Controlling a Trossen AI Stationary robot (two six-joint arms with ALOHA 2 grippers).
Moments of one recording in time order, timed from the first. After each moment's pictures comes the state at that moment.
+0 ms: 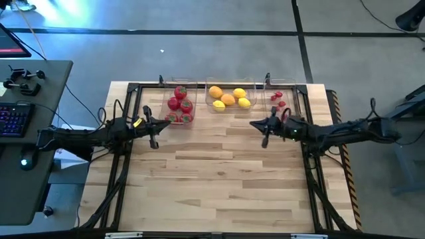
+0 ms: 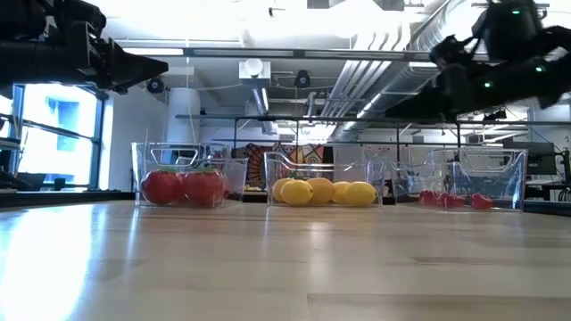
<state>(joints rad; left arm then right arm) 0.11 0.35 0.02 0.46 -0.17 0.17 -0.17 0.96 0.17 0.63 0.15 -0.09</state>
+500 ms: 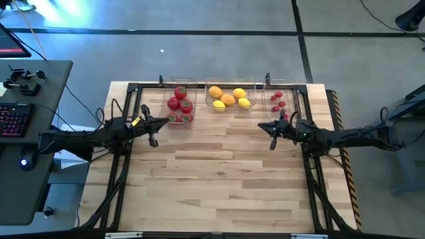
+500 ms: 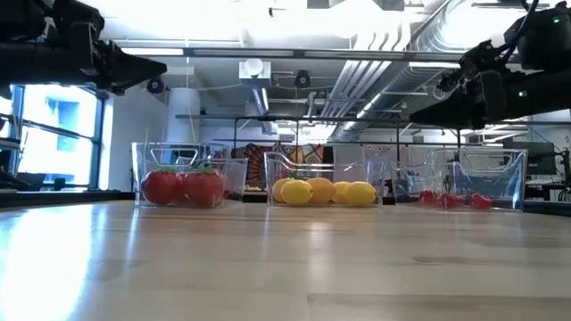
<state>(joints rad) 0.14 0.29 0.01 0.43 -0.18 0.15 -0.17 0.66 0.01 0.55 0.15 -0.09</state>
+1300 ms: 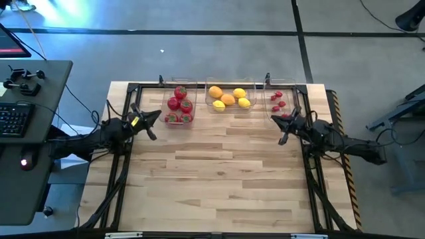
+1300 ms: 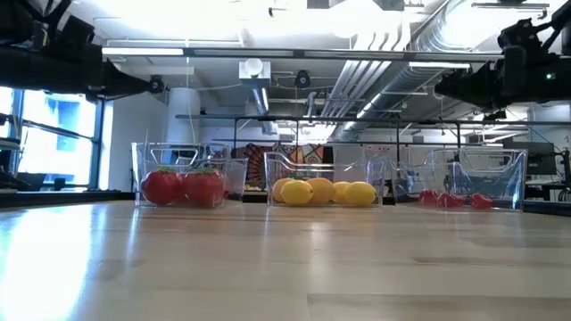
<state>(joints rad) 0.15 0.00 0.01 0.08 -0.47 0.15 -0.18 0.00 0.01 0.08 0.27 -0.13</state>
